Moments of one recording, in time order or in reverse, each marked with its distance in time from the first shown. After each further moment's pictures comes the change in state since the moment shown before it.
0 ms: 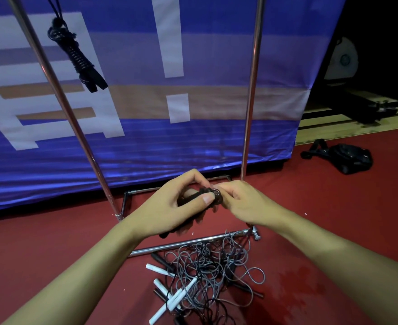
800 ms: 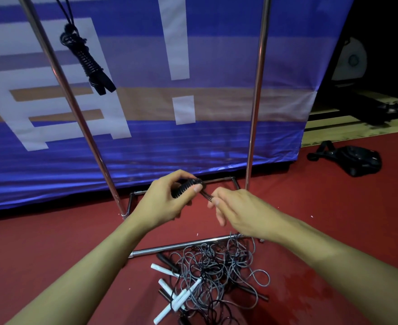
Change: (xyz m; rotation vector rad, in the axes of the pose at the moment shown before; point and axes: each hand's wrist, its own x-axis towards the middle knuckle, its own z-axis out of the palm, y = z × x) left_hand 0.012 -0.039 -0.014 0.280 0.376 -0.093; right_hand -0.011 -0.015 0.011 -0.180 -0.043 -0.041
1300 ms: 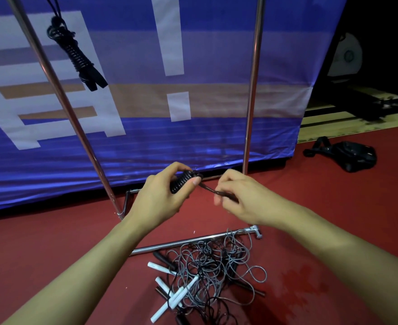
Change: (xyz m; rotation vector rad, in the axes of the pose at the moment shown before) left_hand 0.000 0.010 0.007 0.170 0.107 0.071; right_hand 0.002 0.020 -0.018 -0.058 0.022 -0.030
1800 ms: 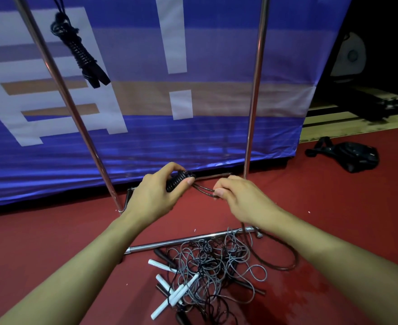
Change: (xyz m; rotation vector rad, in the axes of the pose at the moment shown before) left_hand 0.006 -0.041 0.002 0.167 0.023 -0.041; right_hand 0.007 -0.003 0.026 0.083 0.140 0.183
